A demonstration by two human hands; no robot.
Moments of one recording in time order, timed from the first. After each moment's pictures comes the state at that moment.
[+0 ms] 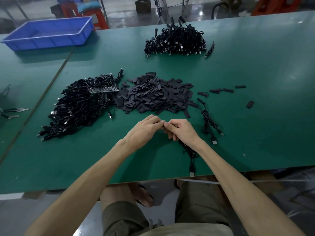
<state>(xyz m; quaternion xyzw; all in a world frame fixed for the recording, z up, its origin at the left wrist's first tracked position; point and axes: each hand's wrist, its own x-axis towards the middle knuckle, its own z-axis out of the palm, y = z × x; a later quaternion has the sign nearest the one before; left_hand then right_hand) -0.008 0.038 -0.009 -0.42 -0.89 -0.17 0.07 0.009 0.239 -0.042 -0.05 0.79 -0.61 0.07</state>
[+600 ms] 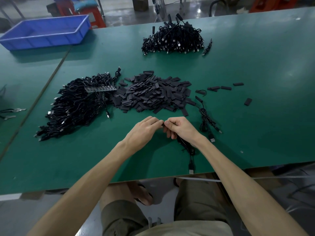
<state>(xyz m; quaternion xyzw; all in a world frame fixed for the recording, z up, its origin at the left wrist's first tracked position) -0.002 0.042 -0.023 -0.41 -0.89 -0.17 0.11 0.012 0.246 -0.032 -0.07 0.77 -0.62 0.12</state>
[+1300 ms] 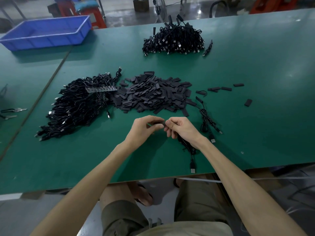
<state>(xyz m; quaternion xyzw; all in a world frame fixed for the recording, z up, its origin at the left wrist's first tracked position) -0.008 0.044 -0.027 -0.21 -0.85 -0.48 -0.03 0.014 0.245 -0.029 -0.06 0.75 -0.64 0.12</state>
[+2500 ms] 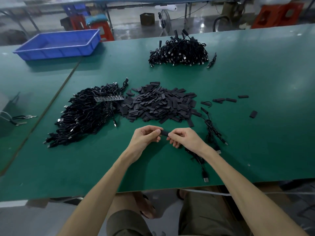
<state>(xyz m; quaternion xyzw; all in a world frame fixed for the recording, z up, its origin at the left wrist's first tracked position) -0.011 0.028 -0.047 -0.06 -0.64 -0.75 -0.16 0.005 0.249 -0.040 -0.06 0.78 -0.61 0.13</state>
